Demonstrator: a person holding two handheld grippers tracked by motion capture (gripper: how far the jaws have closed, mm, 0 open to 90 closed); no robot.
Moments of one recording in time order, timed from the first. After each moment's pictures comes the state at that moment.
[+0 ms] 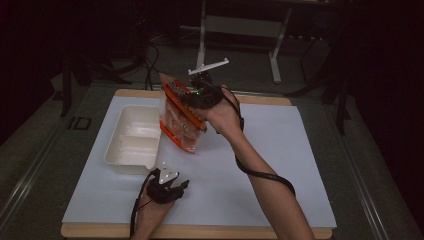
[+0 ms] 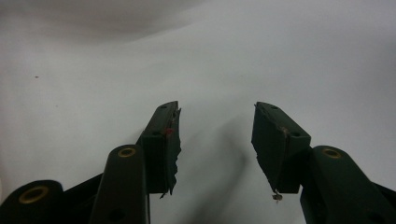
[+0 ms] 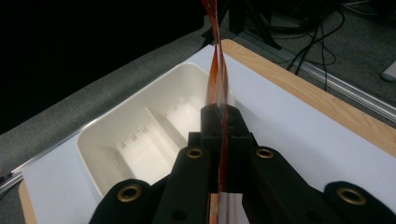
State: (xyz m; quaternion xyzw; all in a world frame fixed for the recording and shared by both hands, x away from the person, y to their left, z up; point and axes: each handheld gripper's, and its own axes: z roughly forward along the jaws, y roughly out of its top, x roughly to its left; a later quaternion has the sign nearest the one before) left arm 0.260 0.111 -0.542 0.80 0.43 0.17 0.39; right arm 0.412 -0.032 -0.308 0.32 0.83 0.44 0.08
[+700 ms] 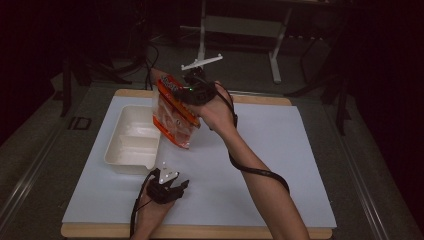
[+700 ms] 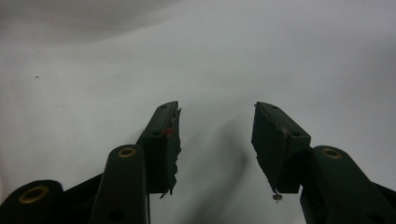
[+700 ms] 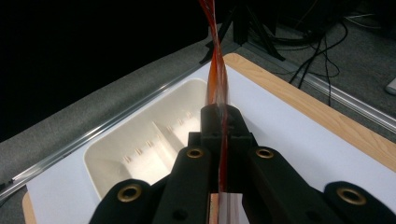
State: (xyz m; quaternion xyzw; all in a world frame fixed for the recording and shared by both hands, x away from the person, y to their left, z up) left arm 0.260 0.111 -0.542 0.79 0.43 0.17 0.39; right arm 0.413 -0.015 -0.301 0.31 0.83 0.46 0.09
